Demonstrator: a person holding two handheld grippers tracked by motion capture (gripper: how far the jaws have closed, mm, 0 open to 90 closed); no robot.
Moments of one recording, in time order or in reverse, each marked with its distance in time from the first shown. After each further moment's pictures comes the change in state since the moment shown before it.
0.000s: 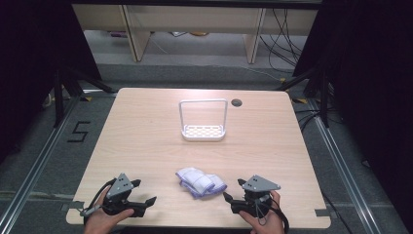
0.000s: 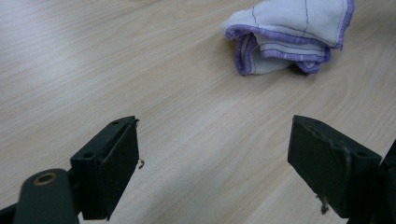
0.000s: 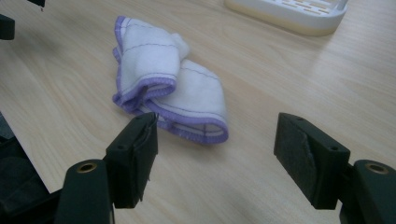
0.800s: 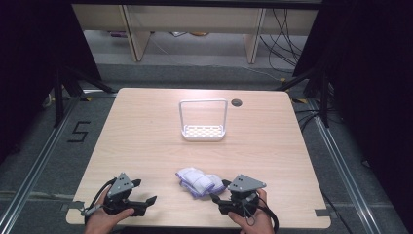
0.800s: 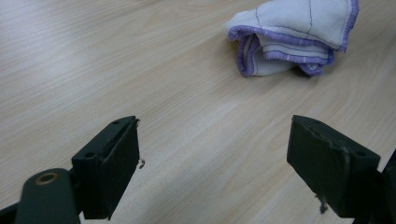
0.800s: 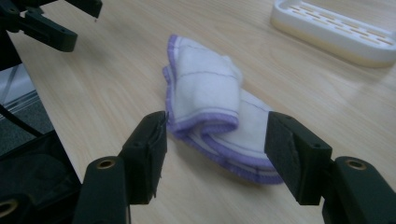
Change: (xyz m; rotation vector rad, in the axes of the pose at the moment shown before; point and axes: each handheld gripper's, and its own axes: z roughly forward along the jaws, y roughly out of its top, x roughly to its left) left arm -0.003 0.000 0.005 -0.037 0.002 -0.052; right arm 0.027 0.021 0.013 0.007 0.096 -0.059
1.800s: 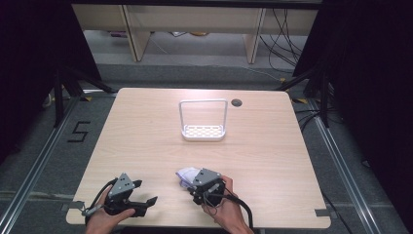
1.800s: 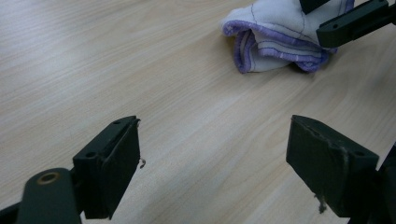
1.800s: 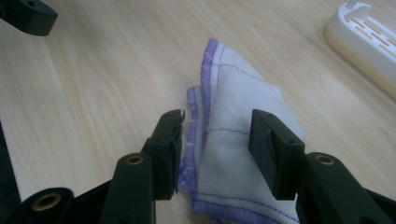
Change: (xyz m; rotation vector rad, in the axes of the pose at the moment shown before) left arm -0.001 -0.001 0.002 0.011 -0.008 0.008; right arm 0.028 0.035 0.072 0.138 -0.022 -0.219
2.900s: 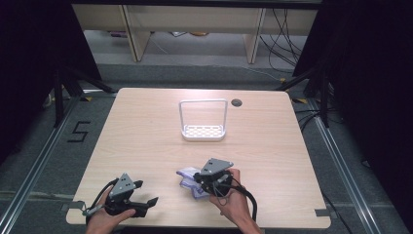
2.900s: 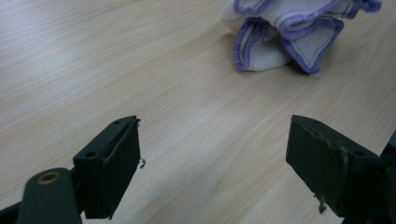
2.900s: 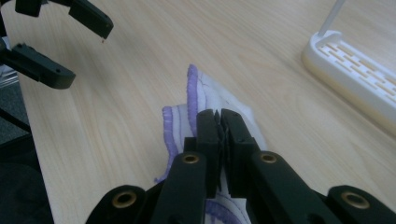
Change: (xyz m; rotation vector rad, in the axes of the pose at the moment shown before) left arm -0.003 0.001 0.000 0.013 -0.011 0.000; right arm -0.023 0.014 -0.027 -0.070 0.052 0.078
